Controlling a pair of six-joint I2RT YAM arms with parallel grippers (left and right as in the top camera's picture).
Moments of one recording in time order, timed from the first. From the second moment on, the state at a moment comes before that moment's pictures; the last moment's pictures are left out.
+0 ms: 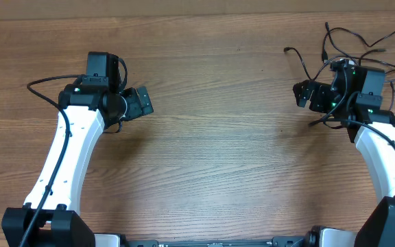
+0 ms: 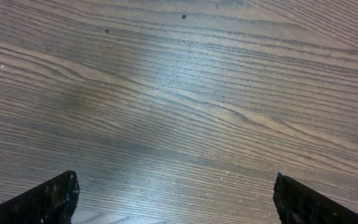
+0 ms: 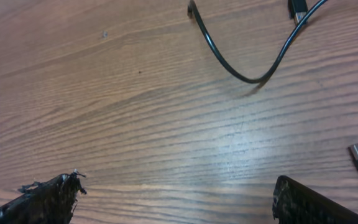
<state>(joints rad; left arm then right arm) -0.07 1.55 1.29 -0.94 0.08 -0.41 -0.18 1.49 0.98 -0.36 -0.33 0.10</state>
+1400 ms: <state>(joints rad) -0.07 1.55 1.29 -0.94 0.08 -0.41 -0.18 1.49 0.98 -0.41 -0.32 0.10</state>
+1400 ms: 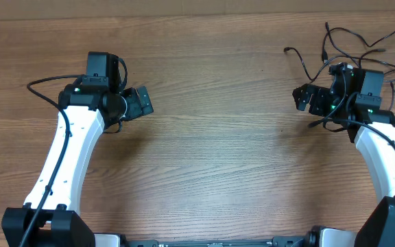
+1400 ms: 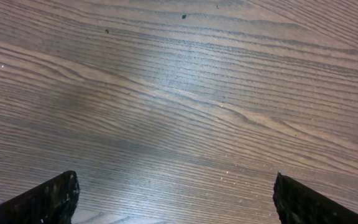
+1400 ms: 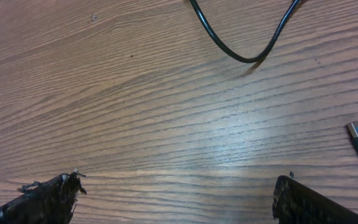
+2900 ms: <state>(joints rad) -0.12 1.28 1.15 -0.67 0.10 -0.34 -0.18 1.49 0.98 -0.41 -0.32 0.10</state>
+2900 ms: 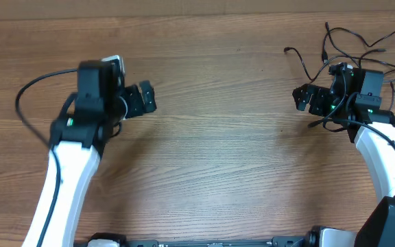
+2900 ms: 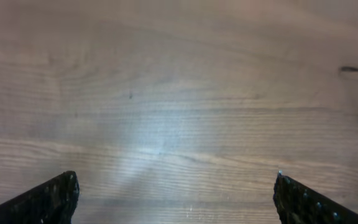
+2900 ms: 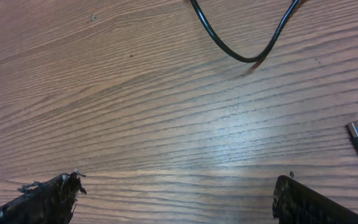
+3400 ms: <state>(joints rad) -0.02 0.90 0.74 -0.26 0.13 -0.25 -0.18 1.49 0.98 -0.41 -0.31 0.09</state>
